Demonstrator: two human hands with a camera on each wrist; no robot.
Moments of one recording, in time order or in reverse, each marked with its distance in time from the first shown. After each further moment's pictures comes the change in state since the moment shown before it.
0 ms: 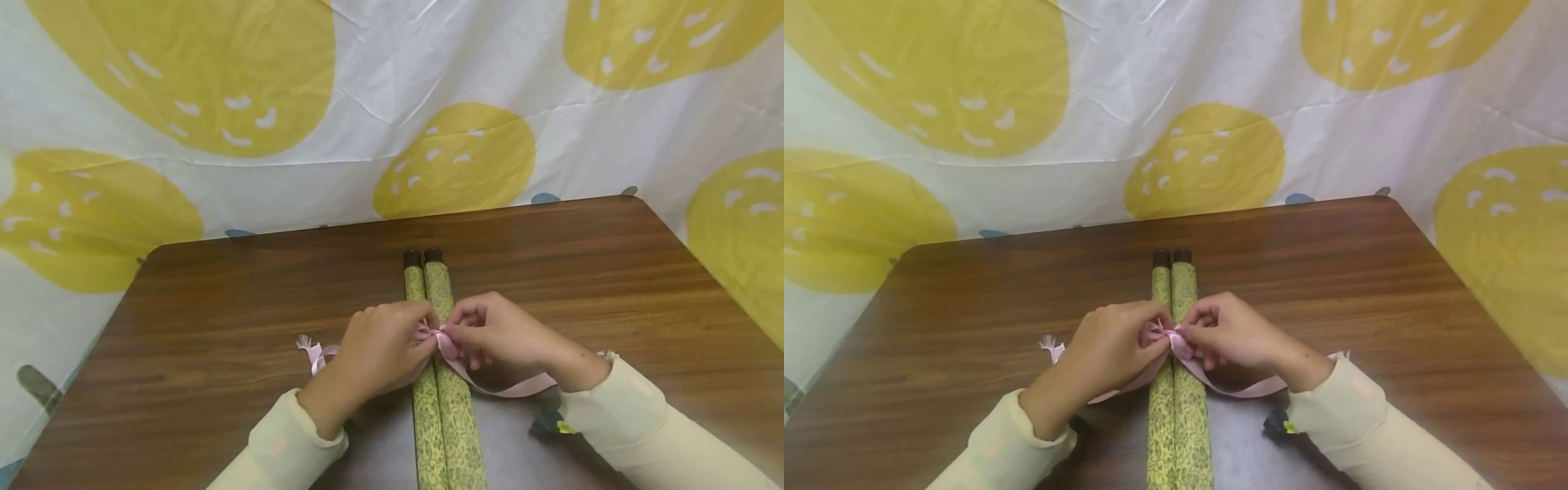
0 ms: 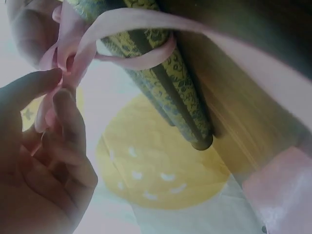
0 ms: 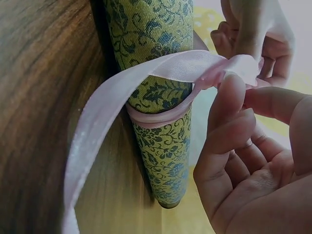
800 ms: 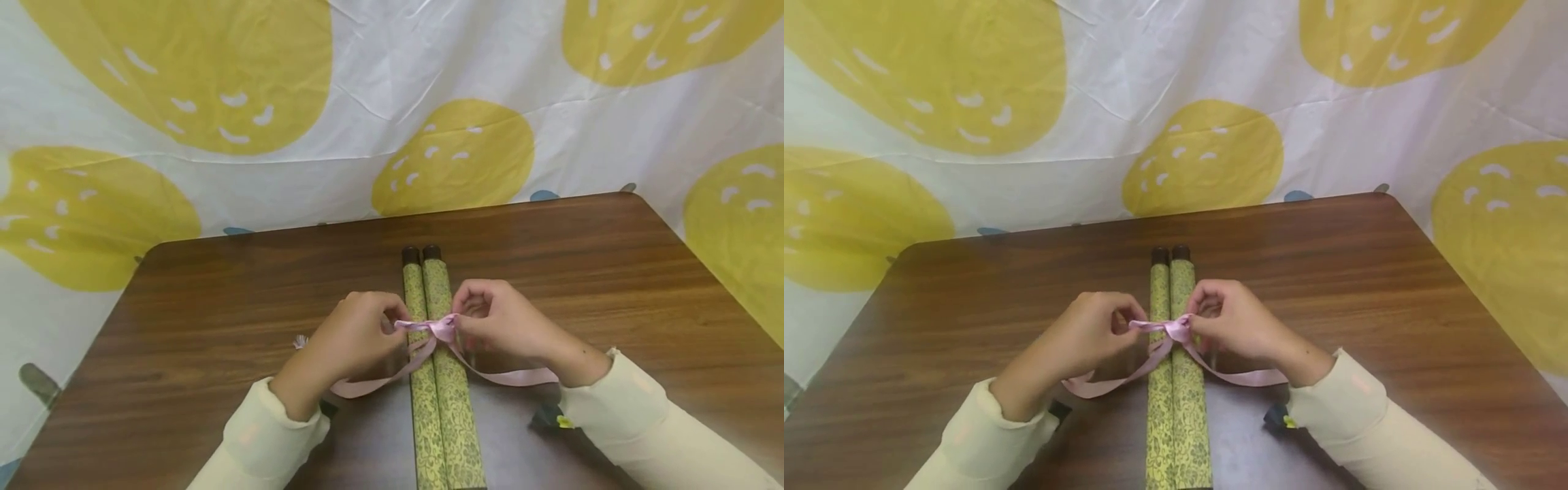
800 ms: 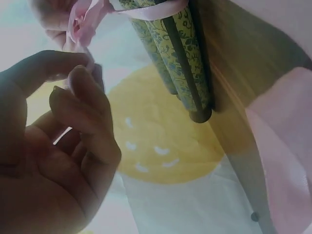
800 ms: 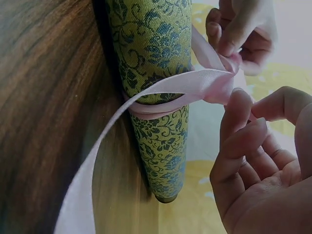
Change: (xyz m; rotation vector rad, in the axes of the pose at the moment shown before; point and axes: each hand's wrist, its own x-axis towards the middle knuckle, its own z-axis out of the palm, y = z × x) left_hand 0.001 -0.024 -0.018 -0.304 -0.202 -0.205; right_hand 0.001 0.002 -0.003 0.051 0.154 -0.050
